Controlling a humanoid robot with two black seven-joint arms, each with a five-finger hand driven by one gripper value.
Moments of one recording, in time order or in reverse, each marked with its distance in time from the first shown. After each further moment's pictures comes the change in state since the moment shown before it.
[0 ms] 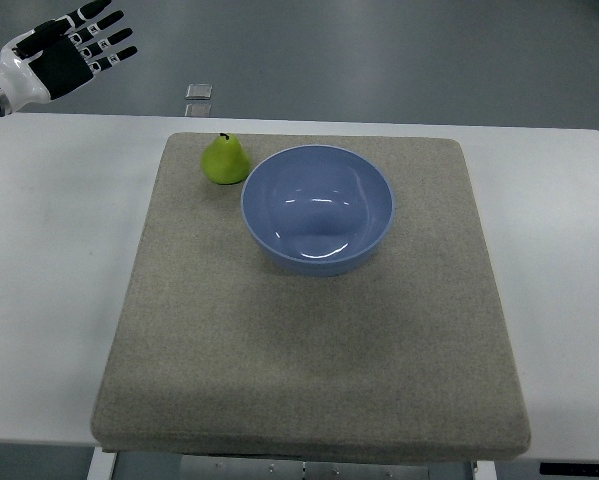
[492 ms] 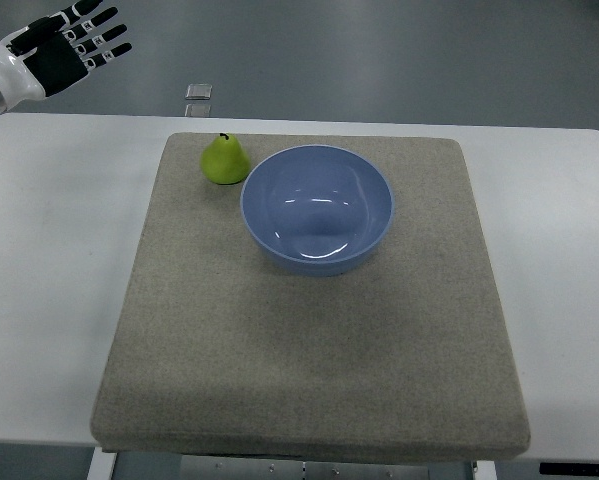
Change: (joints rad) left arm -0.009 -0.001 0.004 0.027 -0.001 0.000 -0.001; right arm 0.000 0.000 0.000 -0.001 0.000 0.000 0.000
